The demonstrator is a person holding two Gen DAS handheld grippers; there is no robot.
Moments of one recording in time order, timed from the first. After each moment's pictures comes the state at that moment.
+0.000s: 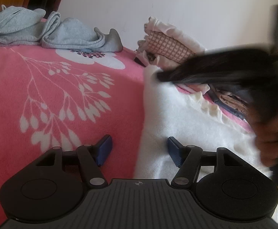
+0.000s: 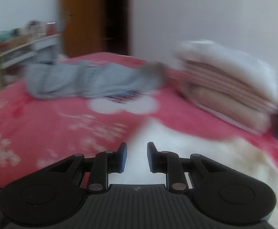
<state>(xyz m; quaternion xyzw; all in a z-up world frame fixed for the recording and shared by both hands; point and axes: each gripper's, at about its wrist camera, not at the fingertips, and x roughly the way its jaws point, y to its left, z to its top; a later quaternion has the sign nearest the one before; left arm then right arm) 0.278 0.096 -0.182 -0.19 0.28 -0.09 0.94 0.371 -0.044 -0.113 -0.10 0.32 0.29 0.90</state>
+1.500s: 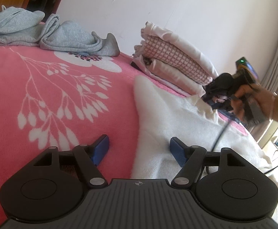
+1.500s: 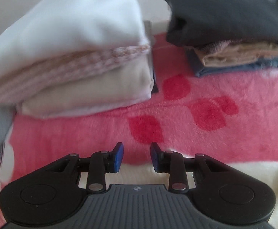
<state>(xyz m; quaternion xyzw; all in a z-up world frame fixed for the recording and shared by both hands) 0.274 0.093 -0.189 -0.20 0.25 -0.10 0.94 0.552 -0.221 -0.154 0.12 0.47 -0.03 0.88</state>
